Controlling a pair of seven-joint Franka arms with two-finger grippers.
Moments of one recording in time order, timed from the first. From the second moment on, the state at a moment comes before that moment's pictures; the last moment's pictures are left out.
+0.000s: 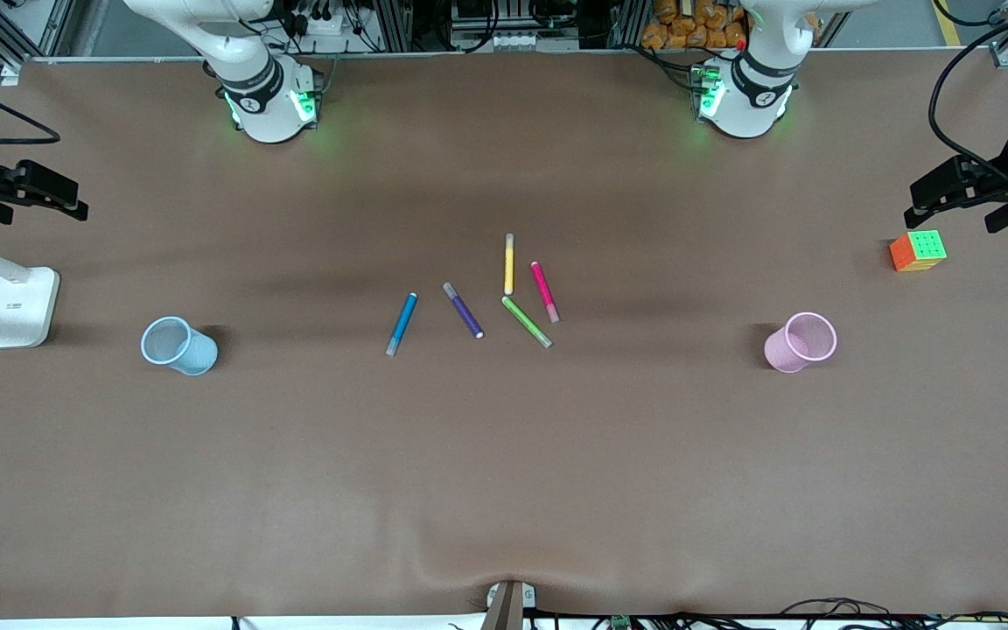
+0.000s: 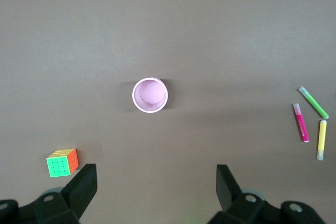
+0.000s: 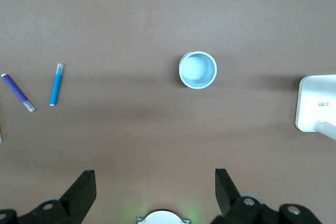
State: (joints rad) left arm 0.03 -0.03 -0.06 -1.57 -0.02 1.58 0.02; right arm -0.04 -0.01 -0.01 -1.57 0.02 1.43 -0.08
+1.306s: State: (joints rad) left arm 0.02 0.06 -0.11 -1.57 -0.02 1.57 0.02; right arm -0.04 -0.01 -0.01 -1.57 0.02 1.43 -0.08
